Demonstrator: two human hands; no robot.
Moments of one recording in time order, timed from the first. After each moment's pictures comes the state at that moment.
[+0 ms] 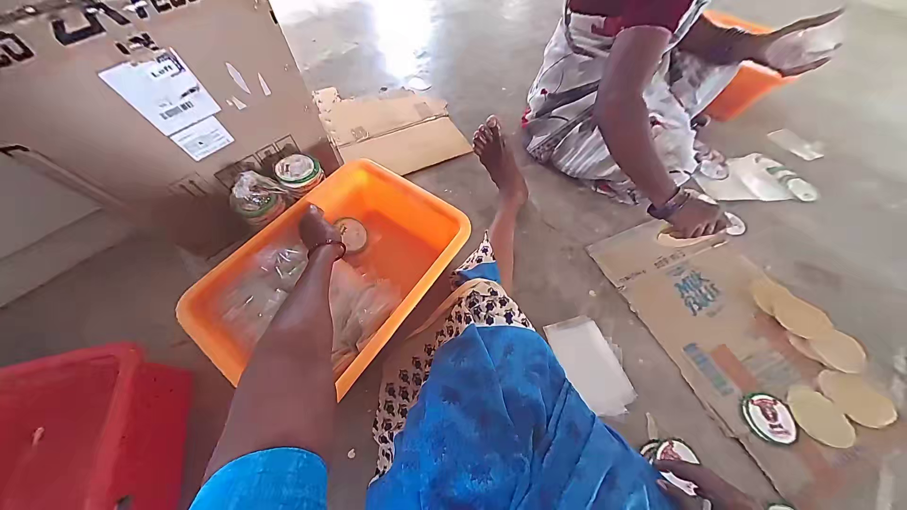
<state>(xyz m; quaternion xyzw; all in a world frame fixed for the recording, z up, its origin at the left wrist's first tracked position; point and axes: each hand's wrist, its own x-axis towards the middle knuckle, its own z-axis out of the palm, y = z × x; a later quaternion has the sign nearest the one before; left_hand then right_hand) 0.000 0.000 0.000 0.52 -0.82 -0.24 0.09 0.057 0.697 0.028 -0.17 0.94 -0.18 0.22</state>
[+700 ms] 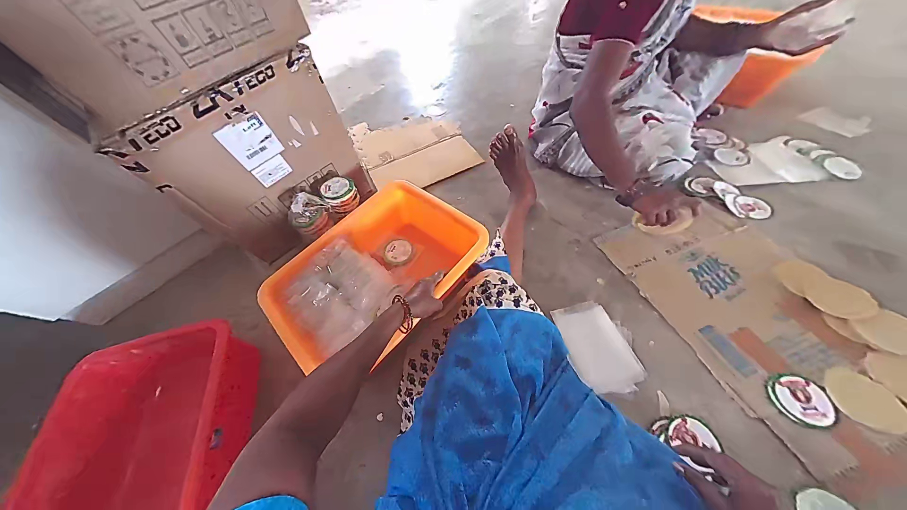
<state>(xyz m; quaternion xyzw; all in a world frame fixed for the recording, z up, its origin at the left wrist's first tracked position) 0.063 0.191 0.020 0.15 -0.89 -0.40 -0.14 0.075 0.741 0.000 -0.19 0.94 -0.24 0.17</state>
